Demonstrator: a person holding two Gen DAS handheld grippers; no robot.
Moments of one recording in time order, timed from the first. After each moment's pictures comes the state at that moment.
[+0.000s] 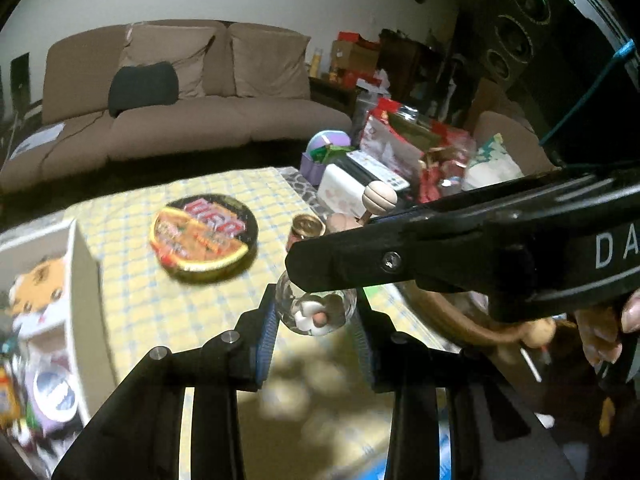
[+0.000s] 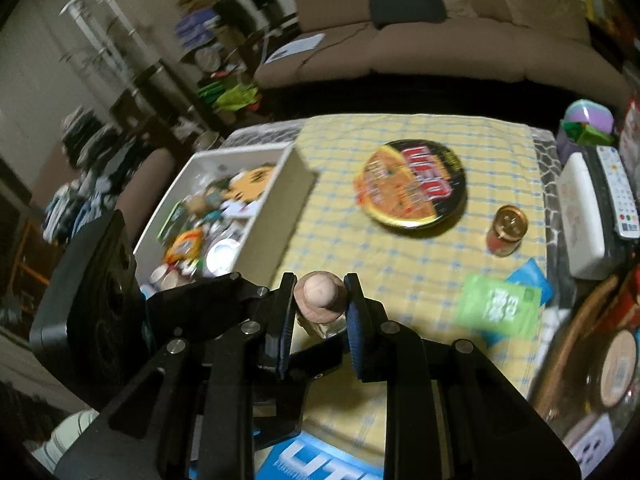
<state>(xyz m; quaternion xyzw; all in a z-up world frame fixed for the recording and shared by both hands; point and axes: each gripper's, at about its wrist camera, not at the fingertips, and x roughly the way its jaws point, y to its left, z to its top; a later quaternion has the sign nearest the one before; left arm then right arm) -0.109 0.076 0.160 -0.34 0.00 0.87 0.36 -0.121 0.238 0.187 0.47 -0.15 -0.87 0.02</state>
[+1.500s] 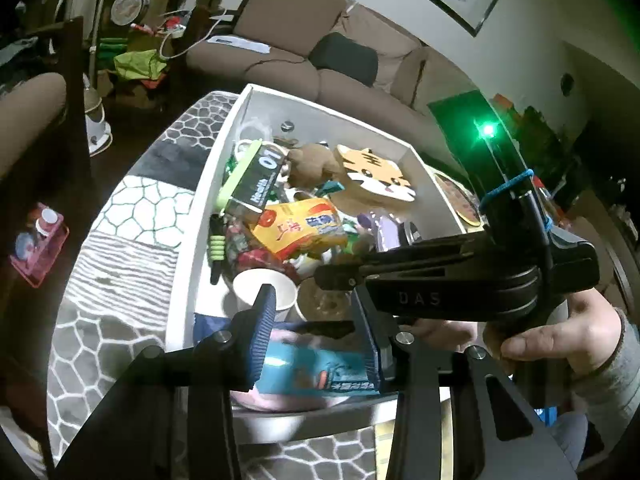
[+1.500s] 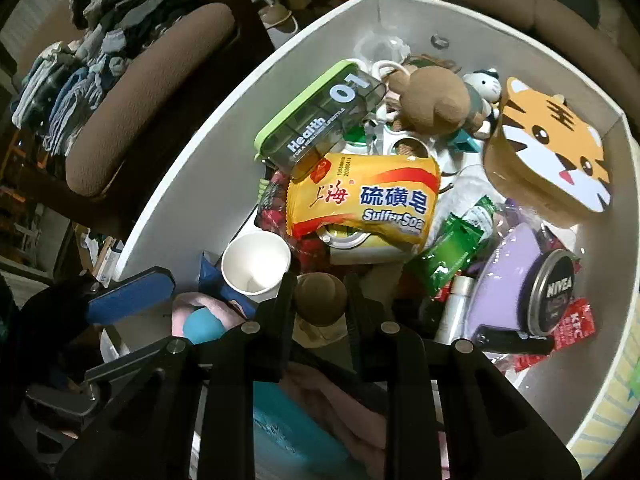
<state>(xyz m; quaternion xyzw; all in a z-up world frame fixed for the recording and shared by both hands) -0.085 -0.333 0.065 -0.40 -0.16 0.89 0.15 -0.317 -0.106 0.014 0.60 -0.03 -0.80 0.09</state>
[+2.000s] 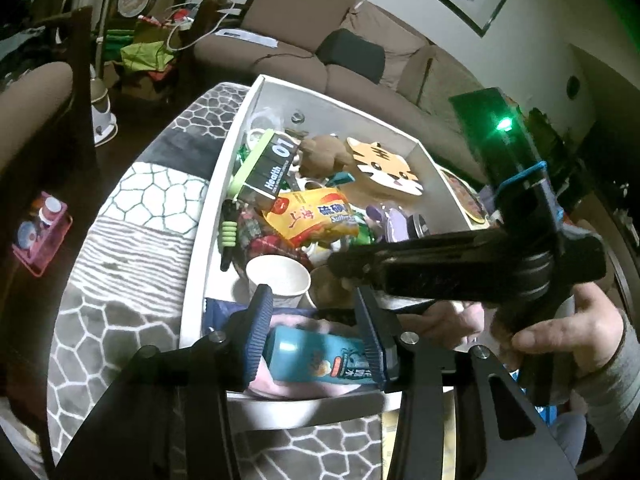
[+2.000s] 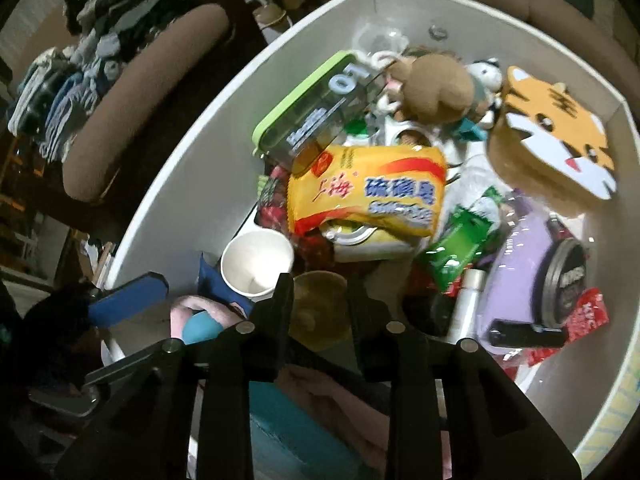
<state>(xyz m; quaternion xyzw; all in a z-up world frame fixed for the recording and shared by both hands) -0.081 -0.341 0.057 -0.41 -0.17 0.88 0.15 -0.313 -0.101 0.017 0.59 -0.04 -0.80 0.08</state>
